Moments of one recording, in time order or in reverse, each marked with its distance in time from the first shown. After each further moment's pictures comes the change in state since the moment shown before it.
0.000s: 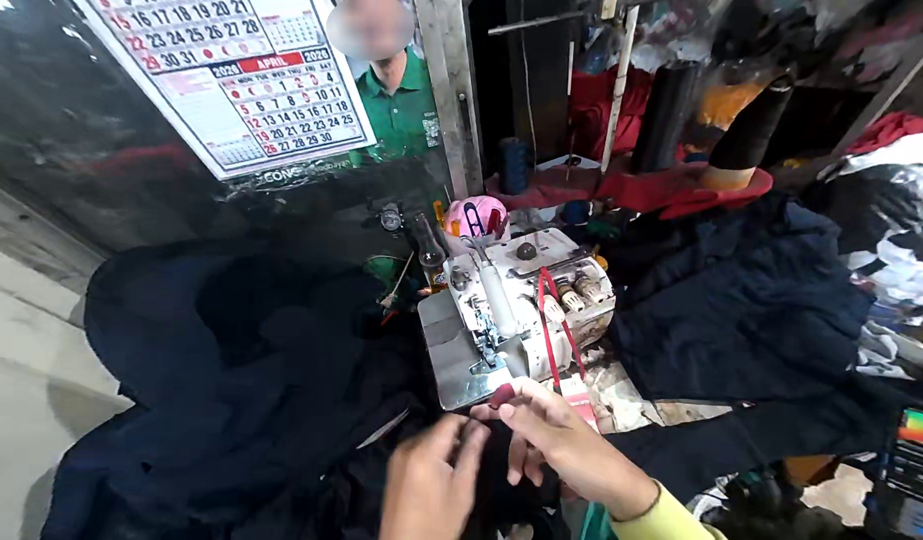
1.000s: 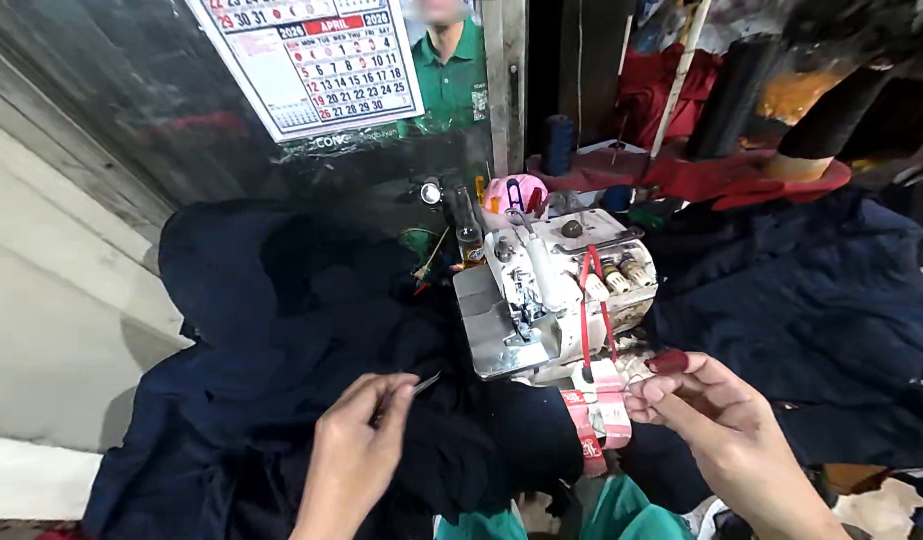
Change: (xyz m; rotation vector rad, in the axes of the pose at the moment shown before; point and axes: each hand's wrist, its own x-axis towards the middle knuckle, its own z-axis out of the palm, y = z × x) left_hand -0.012 -0.052 -0.083 0.097 0.174 -0.007; right_hand -0.067 -0.022 -0.048 -0.138 0.429 -0.366
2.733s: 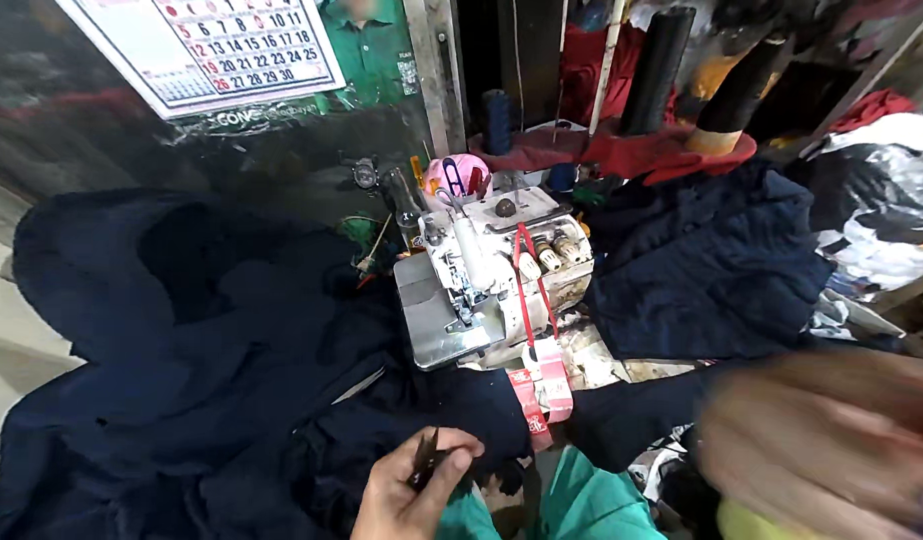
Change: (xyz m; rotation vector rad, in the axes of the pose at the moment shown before) left_hand -0.058 0.074 0.061 -0.746 -0.344 -0.104; right_hand -0.015 -0.081 -0.025 0.533 -0.525 -0.068
